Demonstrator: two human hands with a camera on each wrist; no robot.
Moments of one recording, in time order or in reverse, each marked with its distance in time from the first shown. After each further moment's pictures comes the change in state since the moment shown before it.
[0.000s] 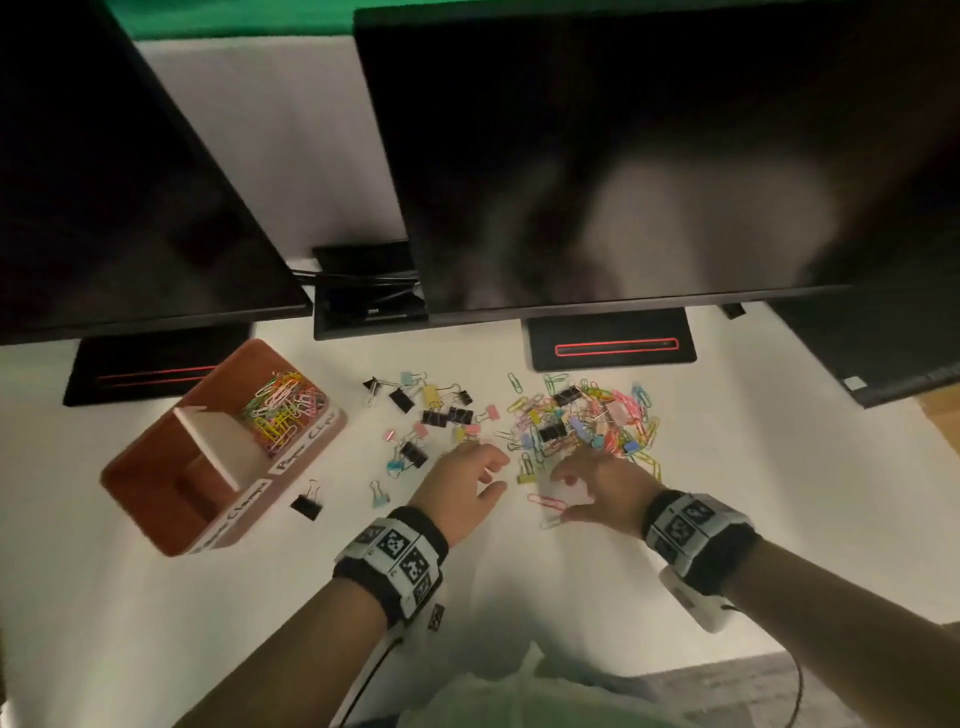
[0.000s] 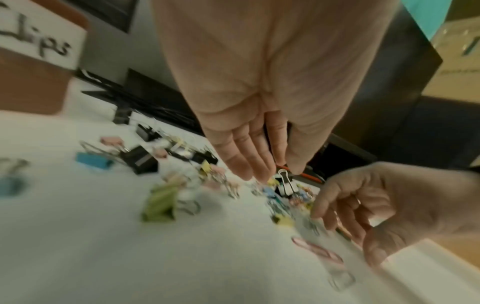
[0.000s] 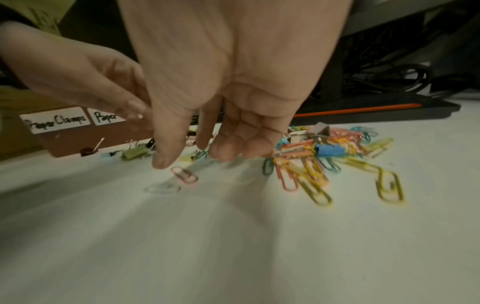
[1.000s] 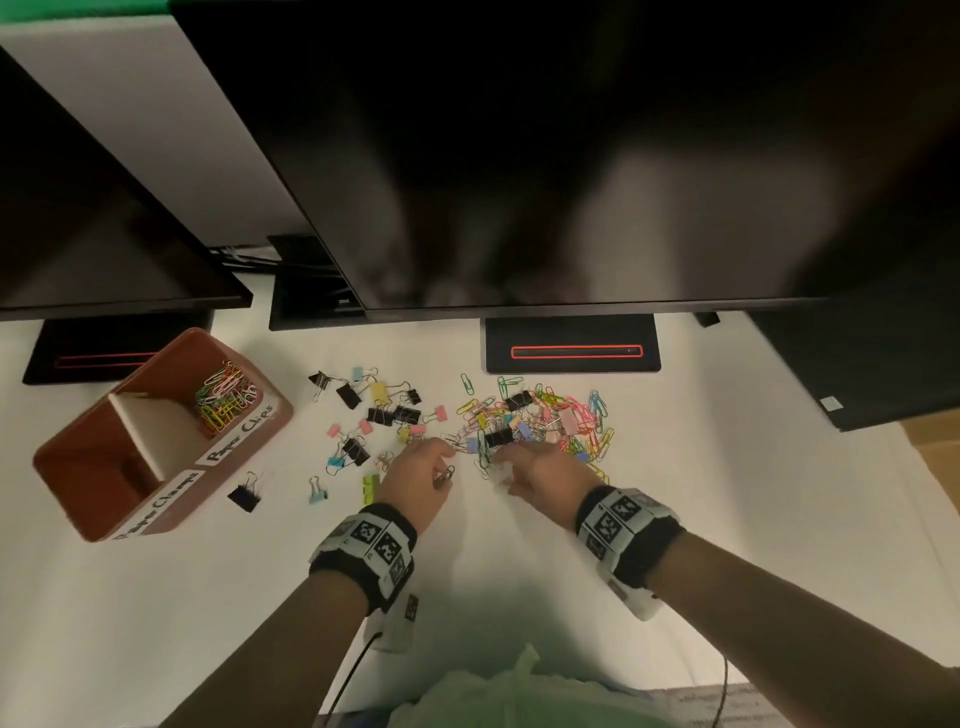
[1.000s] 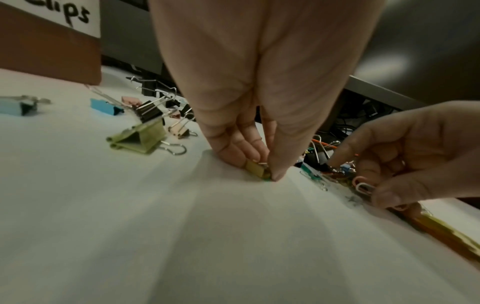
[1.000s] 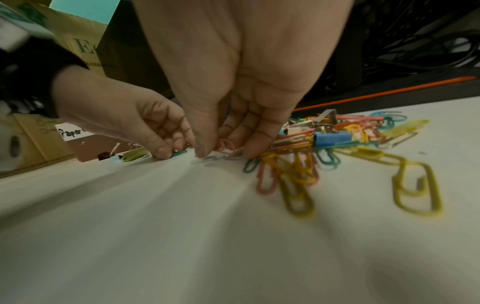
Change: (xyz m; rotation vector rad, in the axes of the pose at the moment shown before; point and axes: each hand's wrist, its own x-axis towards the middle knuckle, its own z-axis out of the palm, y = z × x) left_hand 0.032 0.011 0.043 0.029 0.168 -0.248; right_hand 0.023 0.034 0.000 0.062 0.120 -0.200
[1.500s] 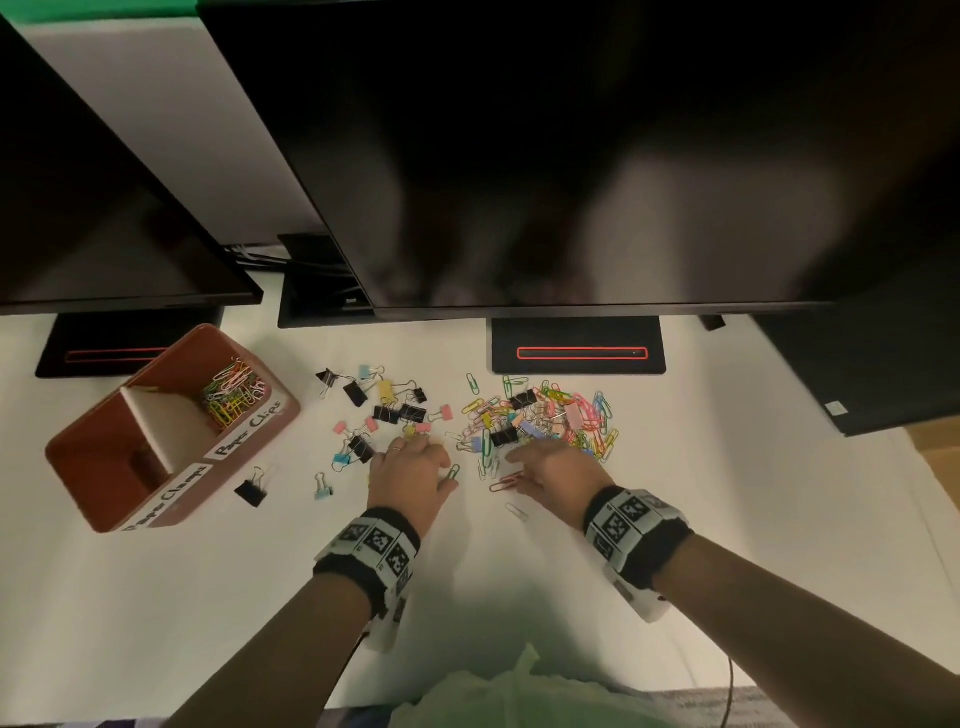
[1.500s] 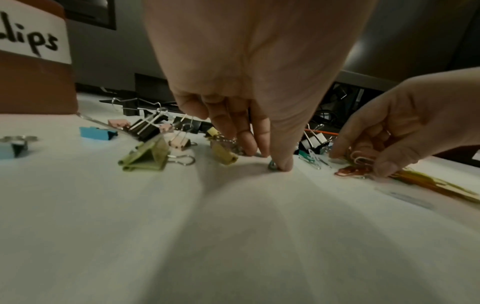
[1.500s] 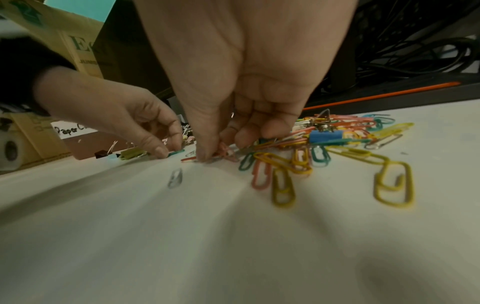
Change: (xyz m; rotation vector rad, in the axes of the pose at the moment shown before) left_hand -0.008 0.002 -0.007 0.453 0.040 0.003; right_hand -0.003 0.005 -0.001 -0.105 0.025 0.029
